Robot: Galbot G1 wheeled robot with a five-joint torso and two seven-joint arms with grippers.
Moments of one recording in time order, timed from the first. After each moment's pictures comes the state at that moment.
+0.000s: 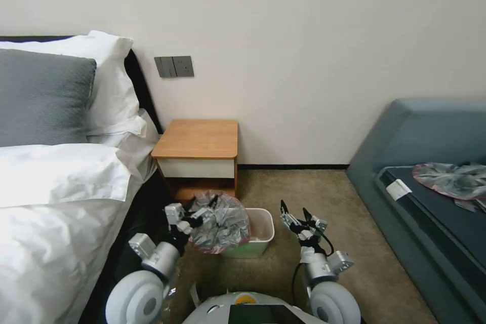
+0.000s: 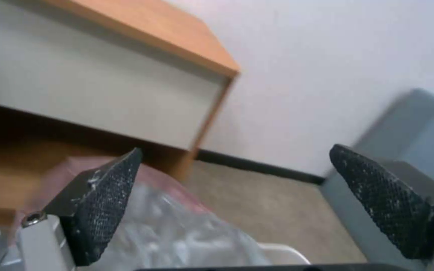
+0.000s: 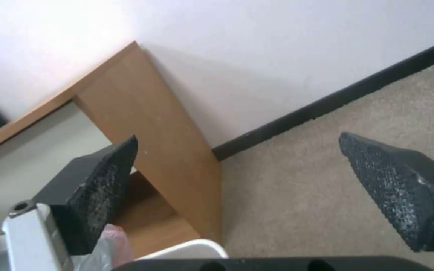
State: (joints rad) left arm 1.76 -1.28 -0.50 -2.40 -0.70 0.28 0.02; right arm -1.72 1.22 0.30 2.22 0.63 0.13 0.31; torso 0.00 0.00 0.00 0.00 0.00
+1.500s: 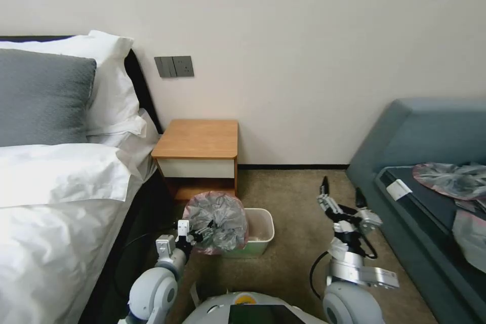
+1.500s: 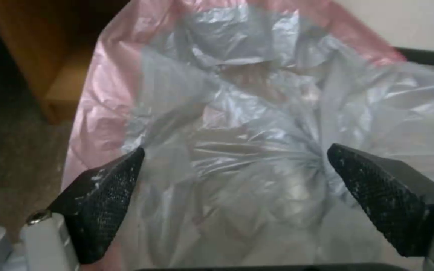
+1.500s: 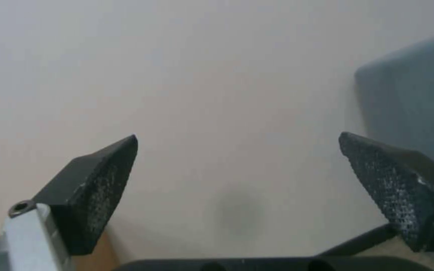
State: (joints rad) left arm 1.68 -1.34 -0.48 -2.20 -0.40 0.52 -0.10; right arm -1.78 1.36 0.43 2.38 0.25 0.38 0.42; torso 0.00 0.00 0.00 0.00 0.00
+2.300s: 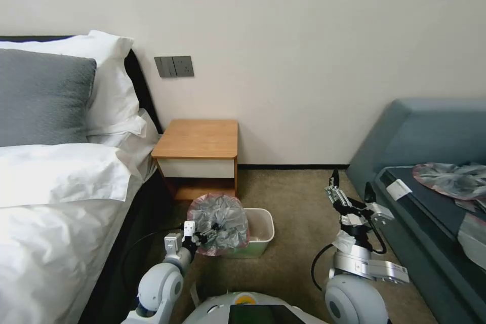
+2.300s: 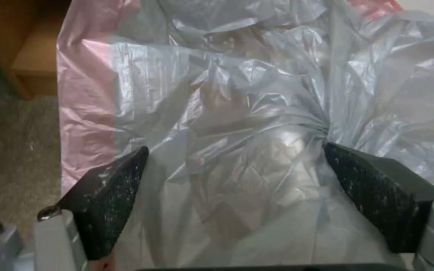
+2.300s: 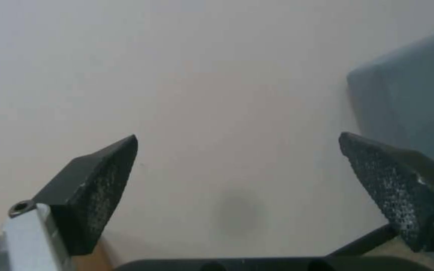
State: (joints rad) left arm 1.61 -1.38 -0.46 -2.13 -0.39 0.57 -0.07; right arm -1.74 1.35 0.43 2.40 0.28 0.34 0.46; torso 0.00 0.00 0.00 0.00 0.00
